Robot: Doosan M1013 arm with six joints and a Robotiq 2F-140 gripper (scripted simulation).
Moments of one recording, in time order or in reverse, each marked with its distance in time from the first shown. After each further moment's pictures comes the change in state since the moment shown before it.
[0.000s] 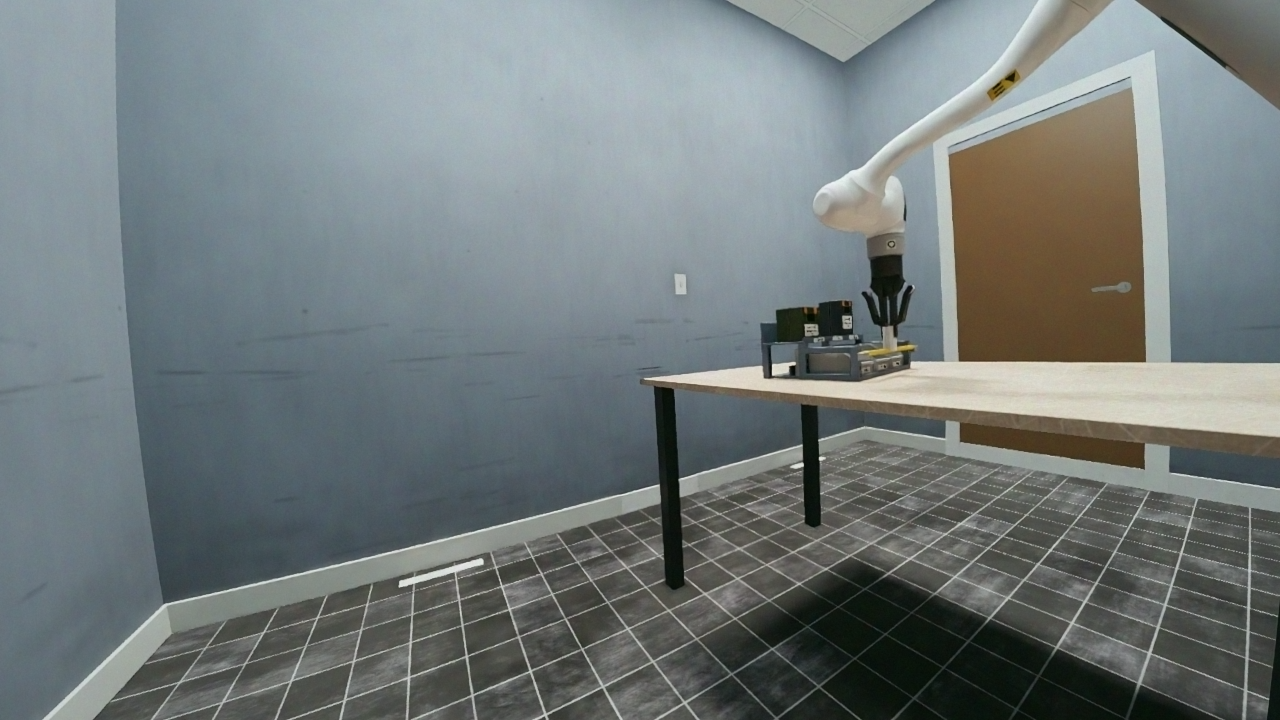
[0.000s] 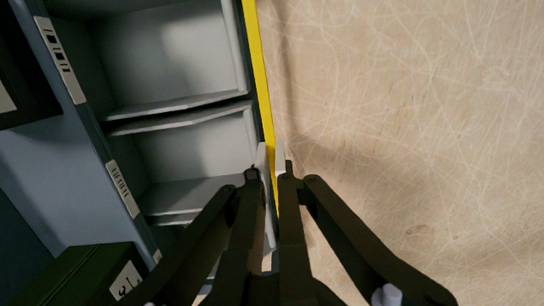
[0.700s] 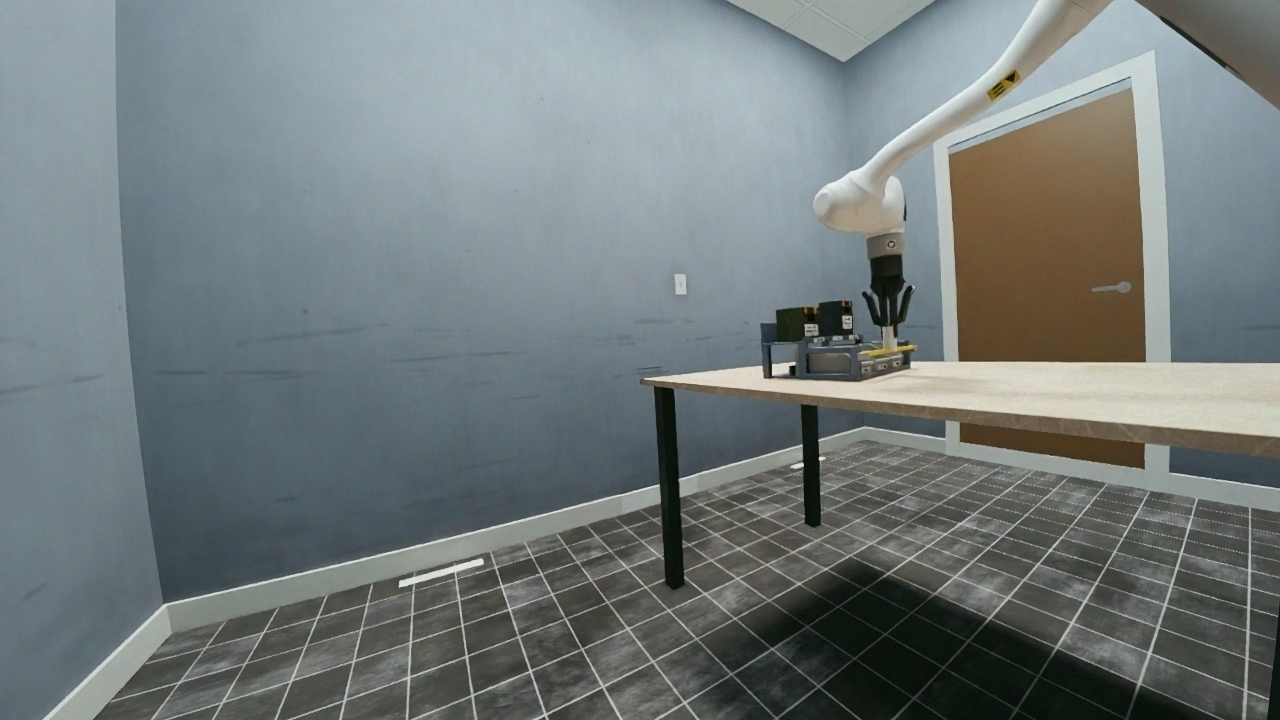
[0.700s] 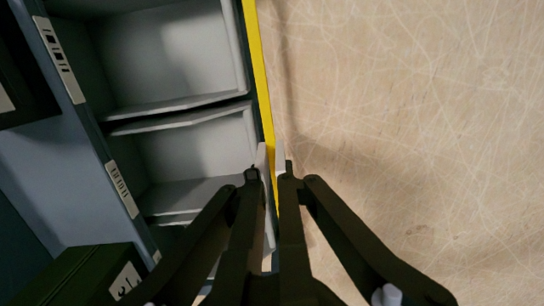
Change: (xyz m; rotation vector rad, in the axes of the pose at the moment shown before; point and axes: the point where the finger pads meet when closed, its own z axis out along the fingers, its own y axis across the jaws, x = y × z) arm 0.000 0.000 0.001 0.000 0.000 0.000
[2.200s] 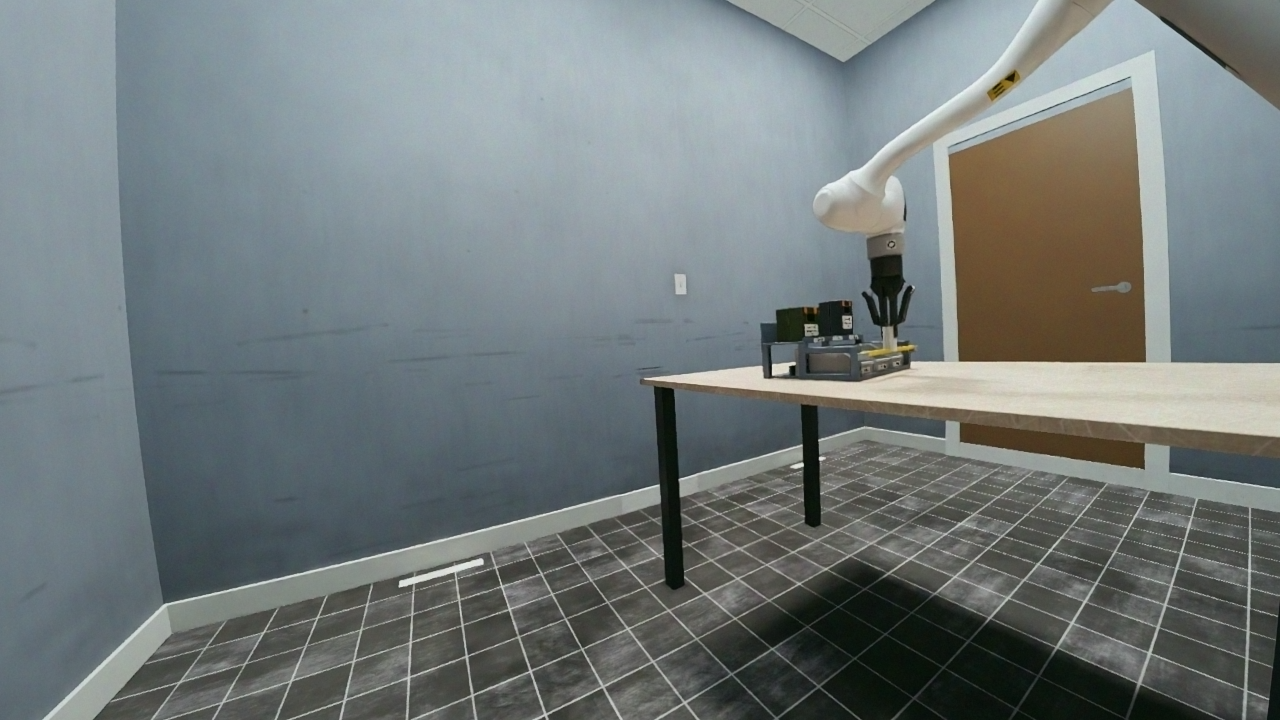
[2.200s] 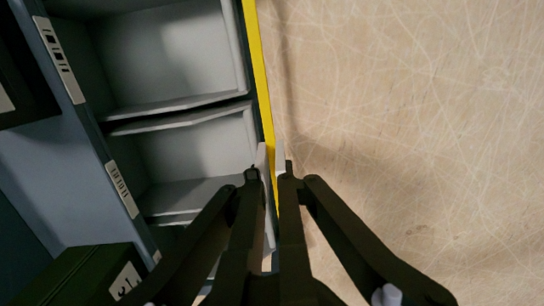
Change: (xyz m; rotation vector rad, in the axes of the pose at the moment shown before) arm 0.000 0.000 0.000 0.000 0.000 0.000
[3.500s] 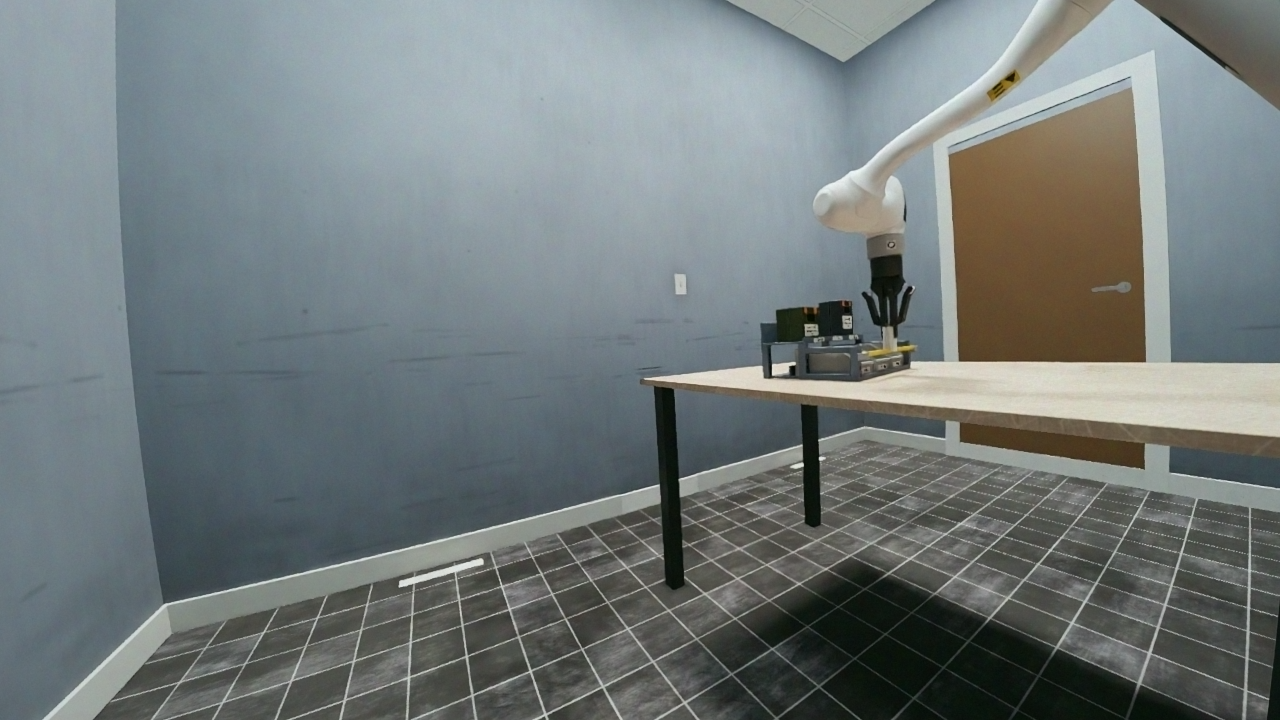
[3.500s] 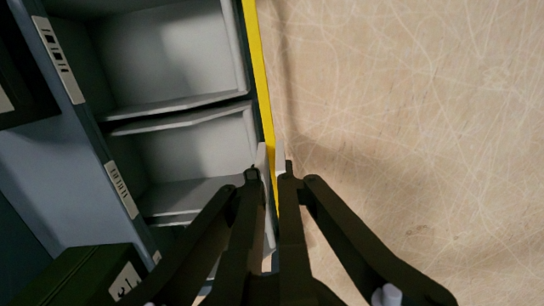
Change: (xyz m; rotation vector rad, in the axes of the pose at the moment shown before) arm 0.000 0.000 0.001 0.000 0.000 0.000
